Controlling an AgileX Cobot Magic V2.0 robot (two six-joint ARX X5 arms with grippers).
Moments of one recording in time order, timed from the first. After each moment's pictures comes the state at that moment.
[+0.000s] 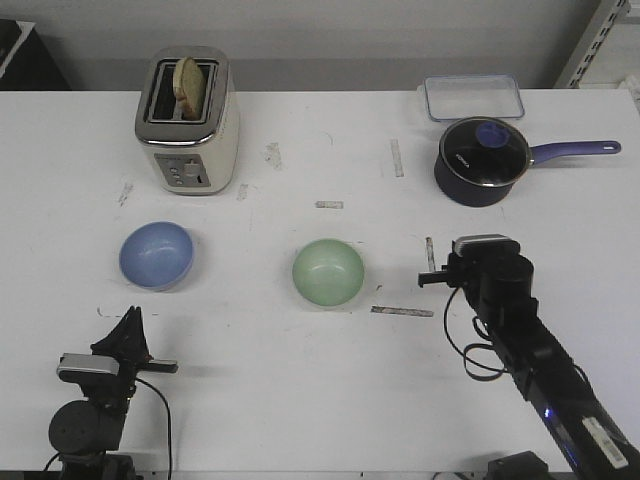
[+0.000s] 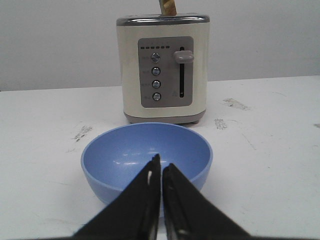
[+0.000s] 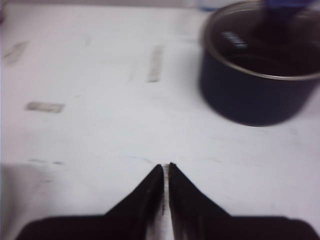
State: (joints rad) left arm -0.08 0.01 0.03 0.15 -0.03 0.04; right arm 0.20 1.04 0.69 -0.09 0.08 0.11
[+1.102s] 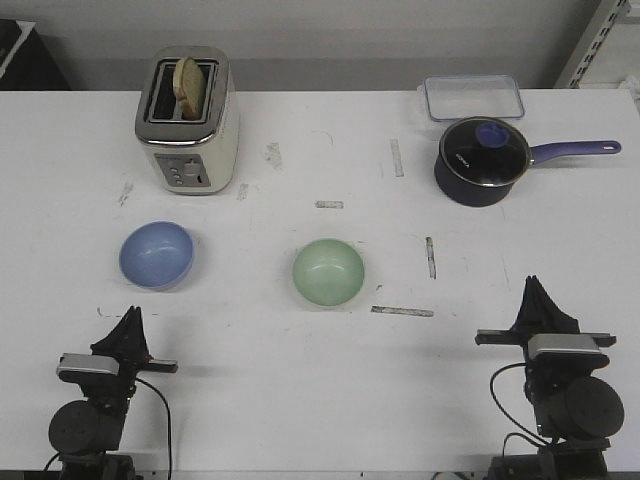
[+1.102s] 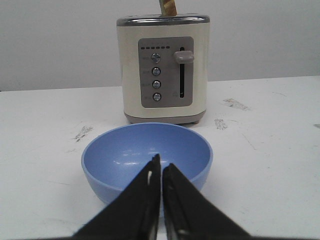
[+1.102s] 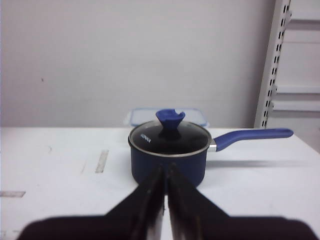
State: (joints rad) left arm -0.08 0.01 0.03 0.15 -0.03 0.04; right arm 0.03 0.31 0.42 -0.06 0.05 0.00
